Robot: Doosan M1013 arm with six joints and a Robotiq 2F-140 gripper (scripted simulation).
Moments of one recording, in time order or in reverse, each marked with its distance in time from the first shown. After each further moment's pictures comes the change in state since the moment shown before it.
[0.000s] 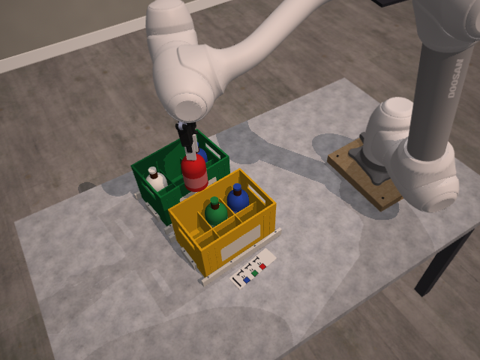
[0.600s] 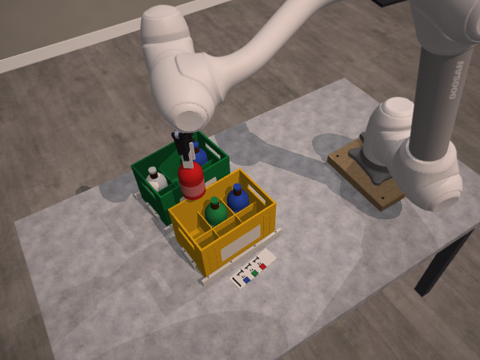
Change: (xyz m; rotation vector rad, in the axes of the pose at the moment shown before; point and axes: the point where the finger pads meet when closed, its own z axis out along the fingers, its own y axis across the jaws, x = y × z) arm 0.003 -0.032 0.000 0.000 0.000 0.000
